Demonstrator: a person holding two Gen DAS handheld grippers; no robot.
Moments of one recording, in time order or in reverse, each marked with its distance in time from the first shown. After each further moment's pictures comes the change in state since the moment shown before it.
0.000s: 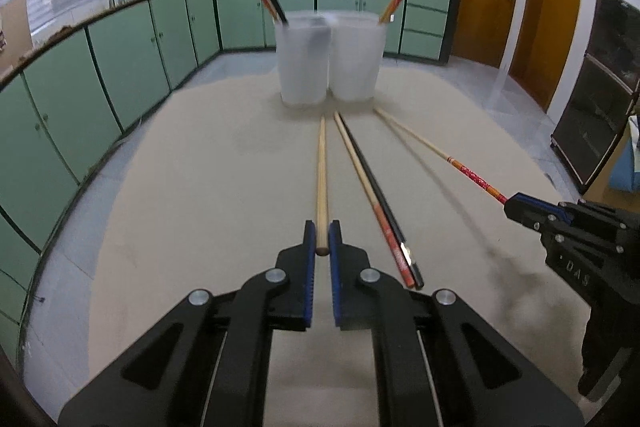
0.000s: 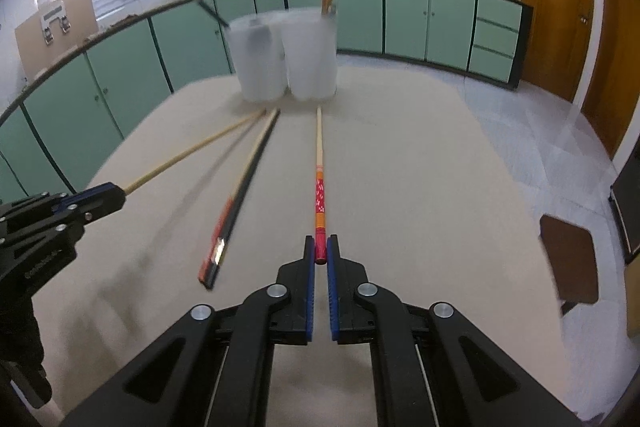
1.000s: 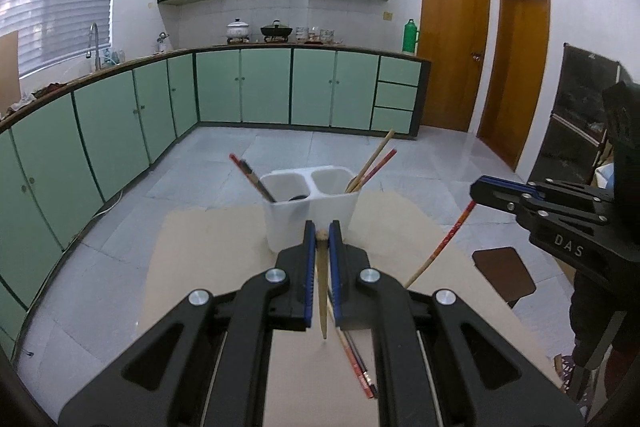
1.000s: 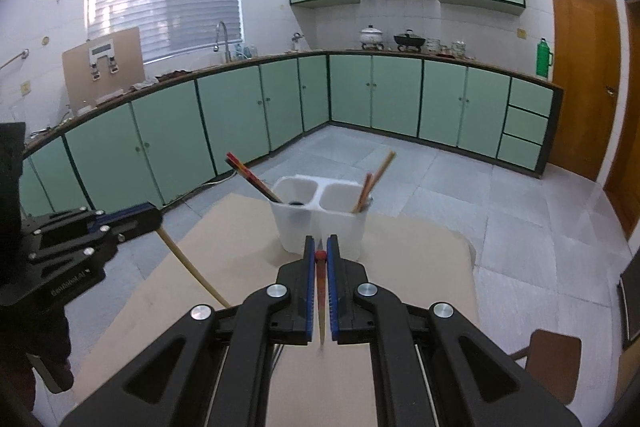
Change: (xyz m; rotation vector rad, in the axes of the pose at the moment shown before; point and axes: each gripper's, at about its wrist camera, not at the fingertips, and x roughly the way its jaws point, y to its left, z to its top) left arm -0.073 0.012 0.128 0.012 -0.245 -0.121; right arm -0.079 0.006 0.149 -0.123 -0.223 0.121
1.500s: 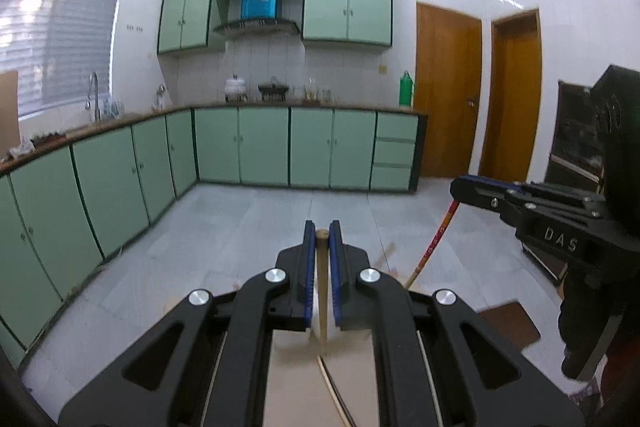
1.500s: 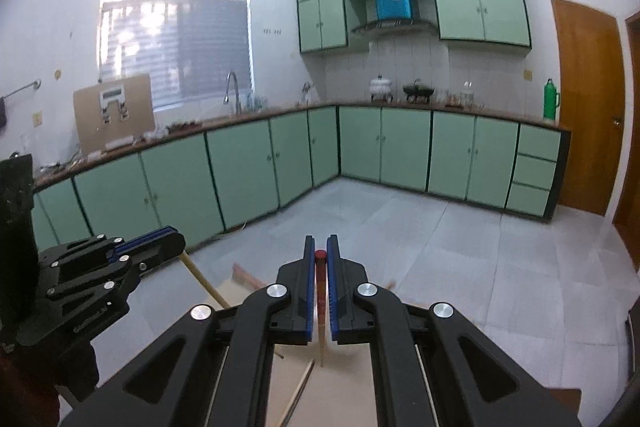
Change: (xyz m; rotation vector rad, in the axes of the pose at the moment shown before) left arm 0.003 -0.001 0.096 0.028 -0.215 0.011; right arm -0.007 -0.011 0.107 -0.004 -0.189 0.027
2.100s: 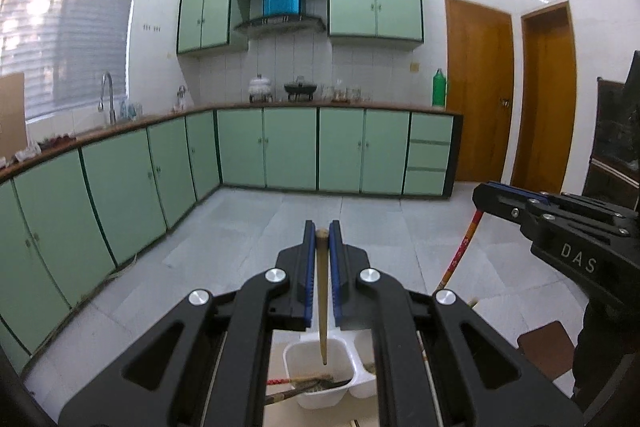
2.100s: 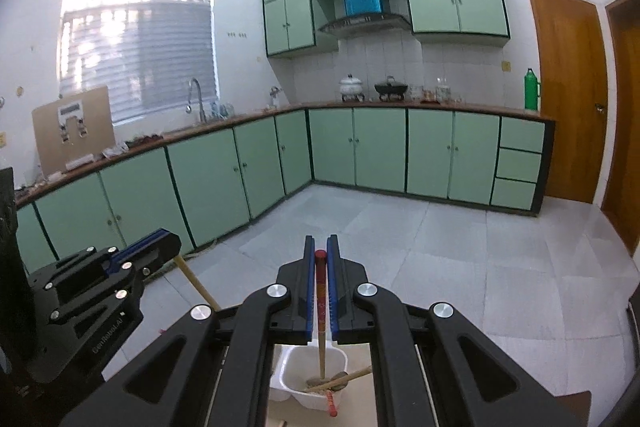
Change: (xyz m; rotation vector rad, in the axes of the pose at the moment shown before) left arm 0.137 0.017 0.007 -0.010 0.032 0.103; right arm 0.116 -0.035 0.010 0.057 0.013 -0.095
